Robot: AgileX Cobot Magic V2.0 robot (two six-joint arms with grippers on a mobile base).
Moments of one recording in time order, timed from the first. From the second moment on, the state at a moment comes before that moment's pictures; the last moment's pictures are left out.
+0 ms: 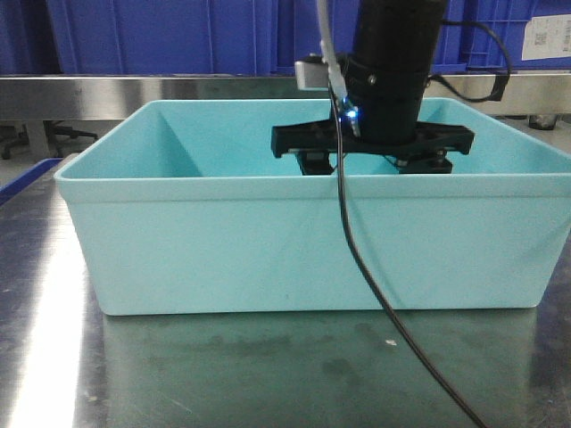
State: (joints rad) left arm -0.02 -0.01 0.01 0.01 0.13 -0.02; right arm 0.51 1.96 -1.52 0.01 0.98 0.38
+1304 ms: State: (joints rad) left arm -0.02 -0.01 0.01 0.01 0.13 -0.02; right arm 0.56 0.87 -1.11 -0.05 0.90 0.23
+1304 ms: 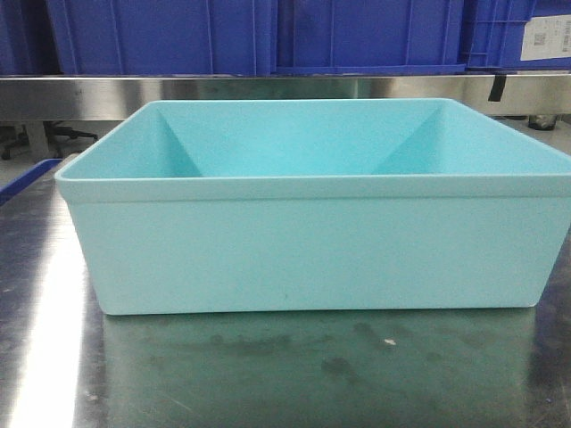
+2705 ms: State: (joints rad) left arm -0.02 -0.01 0.01 0.01 0.13 -0.02; right arm 0.56 0.27 -0.65 -0.05 0.72 0.22
